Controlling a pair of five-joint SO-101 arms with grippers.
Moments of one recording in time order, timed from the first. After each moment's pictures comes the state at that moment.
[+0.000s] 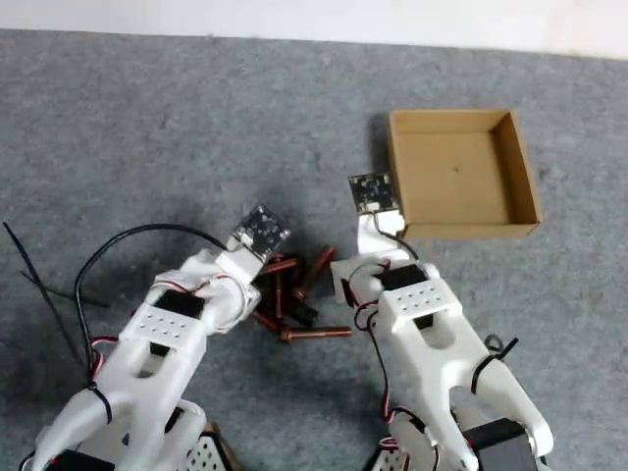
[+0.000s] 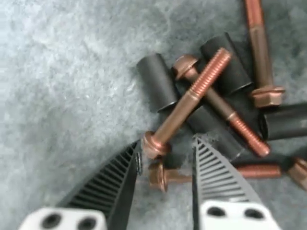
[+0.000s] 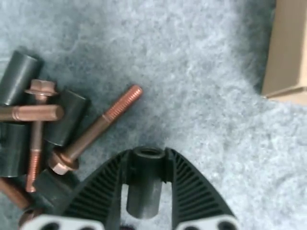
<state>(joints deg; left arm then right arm) 8.6 -36.2 72.1 30.2 -21.4 -23.6 -24.4 57.2 35.3 -4.0</state>
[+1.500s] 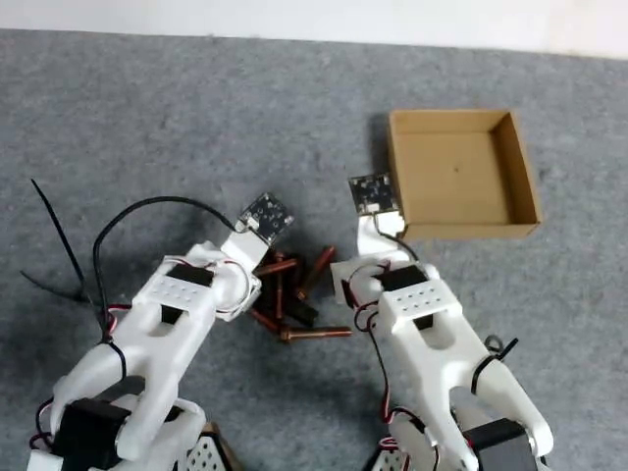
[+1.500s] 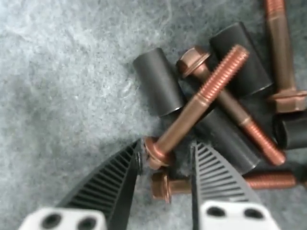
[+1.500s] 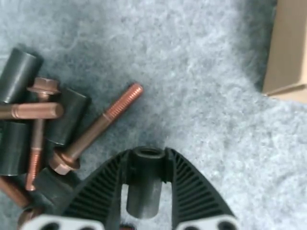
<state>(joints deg) 8.1 -20.6 62.5 32.1 -21.7 -23.6 -24.4 57.5 35.2 -4.0</state>
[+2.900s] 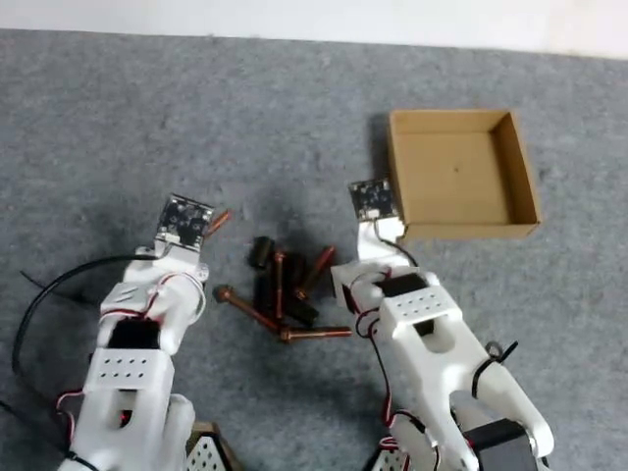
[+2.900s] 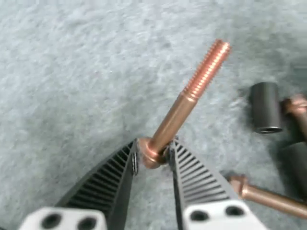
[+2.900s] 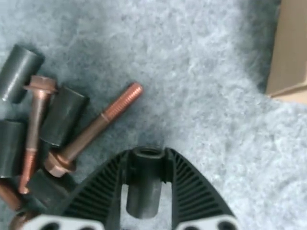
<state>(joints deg) -8.0 -57.8 80.9 27.6 -13.4 -23.3 -24.4 61.6 28.5 -1.8</state>
